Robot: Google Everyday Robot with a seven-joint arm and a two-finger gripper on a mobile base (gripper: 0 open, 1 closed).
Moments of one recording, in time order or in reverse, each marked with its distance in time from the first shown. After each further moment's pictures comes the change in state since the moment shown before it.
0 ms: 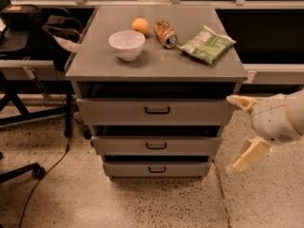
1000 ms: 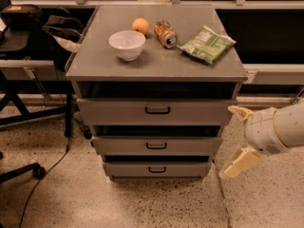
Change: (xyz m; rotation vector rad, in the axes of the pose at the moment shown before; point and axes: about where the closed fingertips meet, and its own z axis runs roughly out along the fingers) arm 0.030 0.003 0.027 0.072 0.081 0.089
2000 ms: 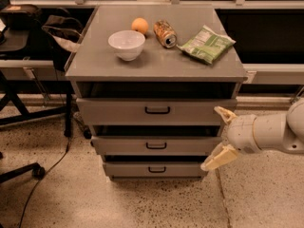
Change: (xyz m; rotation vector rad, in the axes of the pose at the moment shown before) arm 0.004 -0.024 0.066 0.054 -0.155 0.005
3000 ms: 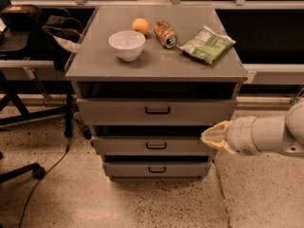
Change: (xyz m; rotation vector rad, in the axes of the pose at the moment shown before) arm -0.001 0.004 0.001 0.009 0.006 -0.006
